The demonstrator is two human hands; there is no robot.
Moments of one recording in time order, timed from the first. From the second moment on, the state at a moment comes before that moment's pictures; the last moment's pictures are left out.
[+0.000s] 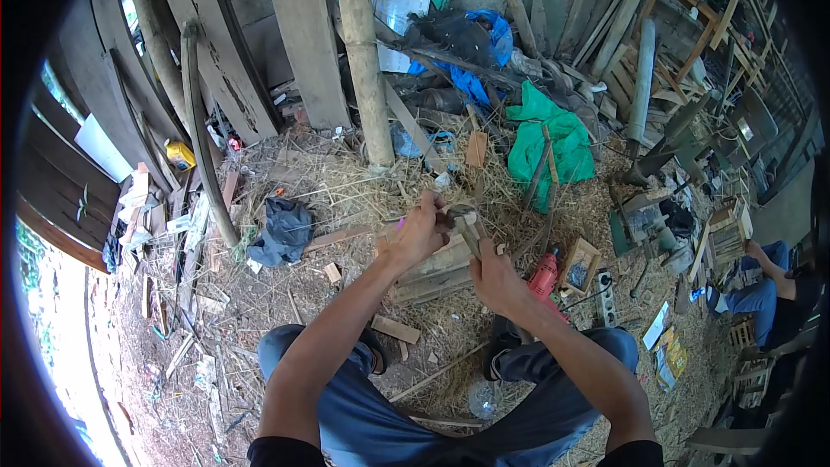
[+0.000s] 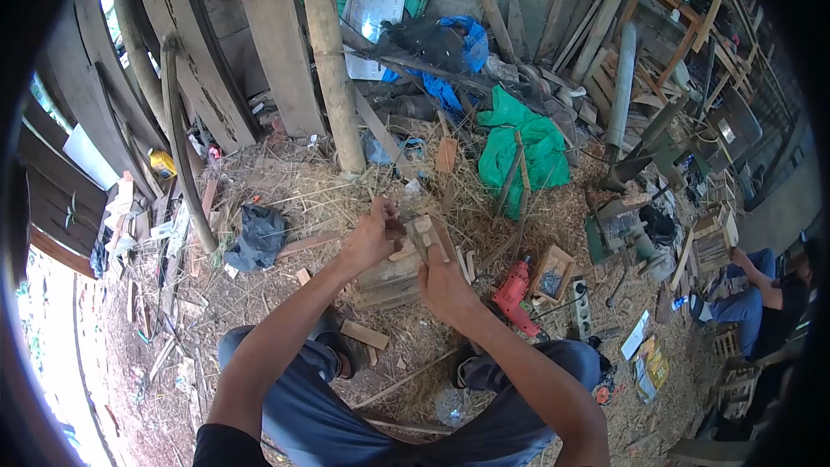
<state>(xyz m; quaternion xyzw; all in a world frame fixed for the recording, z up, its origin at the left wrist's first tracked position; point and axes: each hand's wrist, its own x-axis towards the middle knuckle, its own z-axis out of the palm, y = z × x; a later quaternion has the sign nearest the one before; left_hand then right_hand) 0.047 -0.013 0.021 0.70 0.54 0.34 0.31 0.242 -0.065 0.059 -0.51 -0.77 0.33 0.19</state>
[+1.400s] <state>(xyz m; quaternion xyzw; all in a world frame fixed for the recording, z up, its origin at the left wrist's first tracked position) 0.048 -0.009 0.024 0.71 0.54 0.32 0.31 0.241 -0.062 0.069 -0.52 -0.76 0.36 0.15</state>
